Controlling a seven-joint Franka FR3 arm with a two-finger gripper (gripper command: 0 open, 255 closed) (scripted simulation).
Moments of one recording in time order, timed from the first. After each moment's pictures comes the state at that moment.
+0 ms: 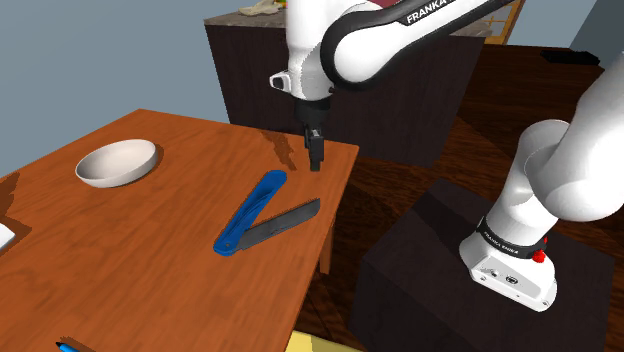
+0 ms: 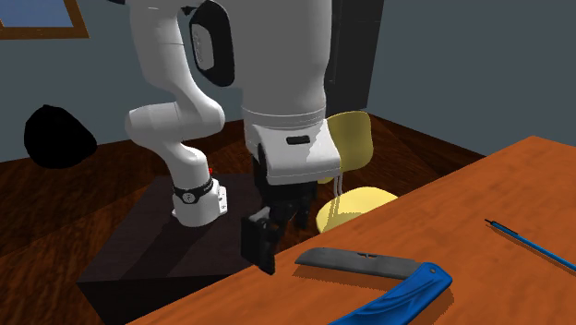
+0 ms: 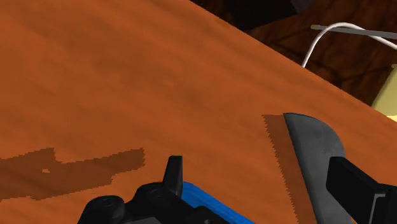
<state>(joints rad) 0.41 -0.16 0.18 -2.22 0.02 2.08 -0.38</state>
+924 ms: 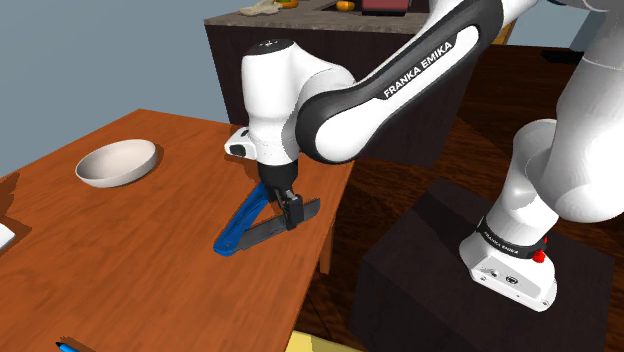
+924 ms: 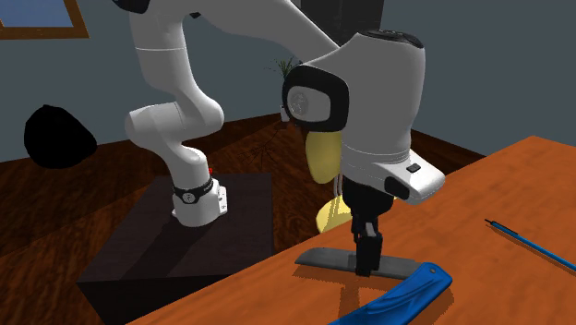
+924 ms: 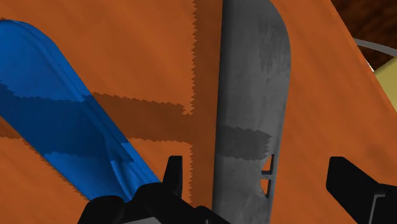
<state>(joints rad) 0.54 0.07 0.30 -2.14 -0.02 2.26 -0.52</state>
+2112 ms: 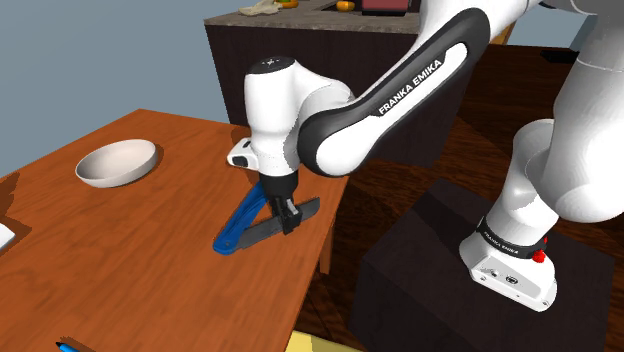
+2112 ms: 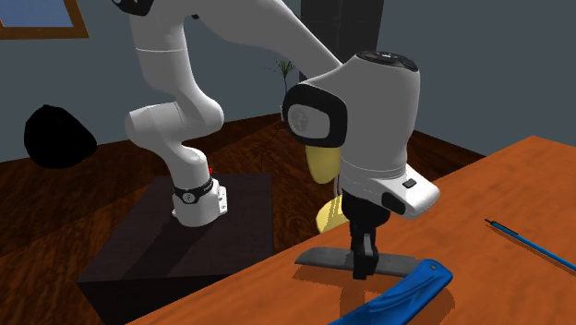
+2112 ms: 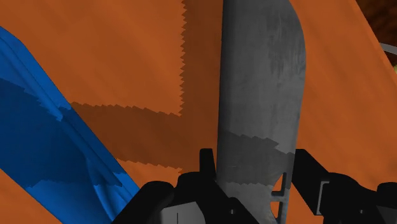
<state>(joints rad) 0.54 0.10 0.30 -2.17 -0.03 2.31 -0.51</state>
